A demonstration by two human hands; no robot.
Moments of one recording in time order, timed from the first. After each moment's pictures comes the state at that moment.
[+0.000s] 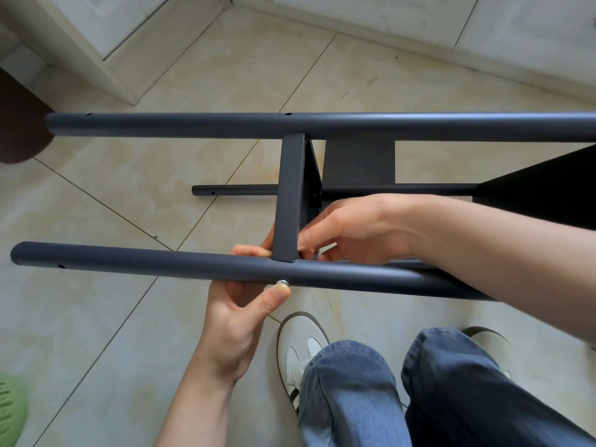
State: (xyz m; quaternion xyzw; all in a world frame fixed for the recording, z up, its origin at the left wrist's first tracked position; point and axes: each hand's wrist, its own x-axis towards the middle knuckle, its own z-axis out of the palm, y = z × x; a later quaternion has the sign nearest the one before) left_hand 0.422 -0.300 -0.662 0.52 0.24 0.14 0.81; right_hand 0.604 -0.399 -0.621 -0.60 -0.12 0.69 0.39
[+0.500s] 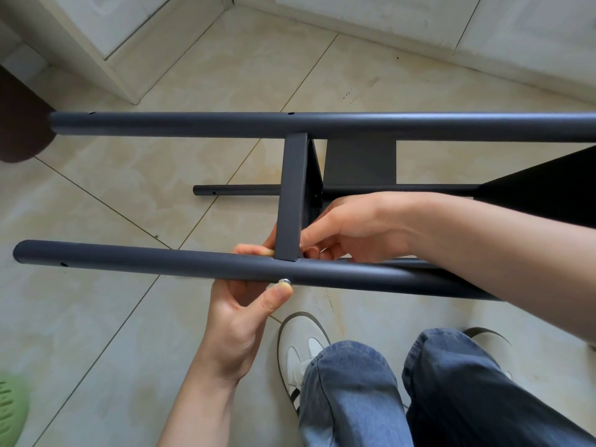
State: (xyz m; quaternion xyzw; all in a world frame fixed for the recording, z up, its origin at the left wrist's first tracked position) left_hand 0.423 -0.301 -0.663 0.52 0.23 0.15 0.81; right_hand 0.605 -0.395 -0.618 -0.63 -0.11 0.67 0.38
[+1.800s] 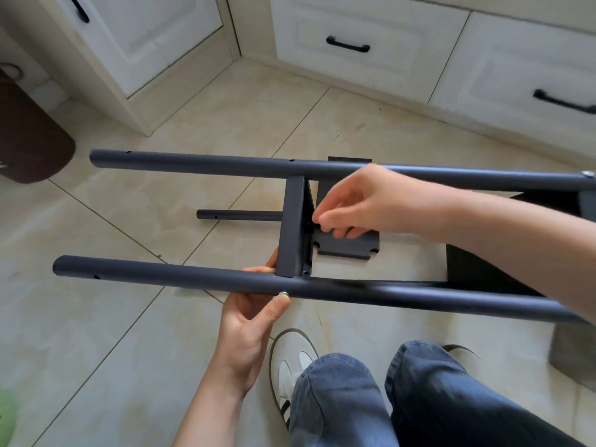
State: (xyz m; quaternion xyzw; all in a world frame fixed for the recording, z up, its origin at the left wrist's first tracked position) left_hand 0.414 -0.314 -0.664 0.48 0.27 0.17 0.82; right_hand 0.619 -0.428 -0.544 -0.80 -0.30 0.38 0.35
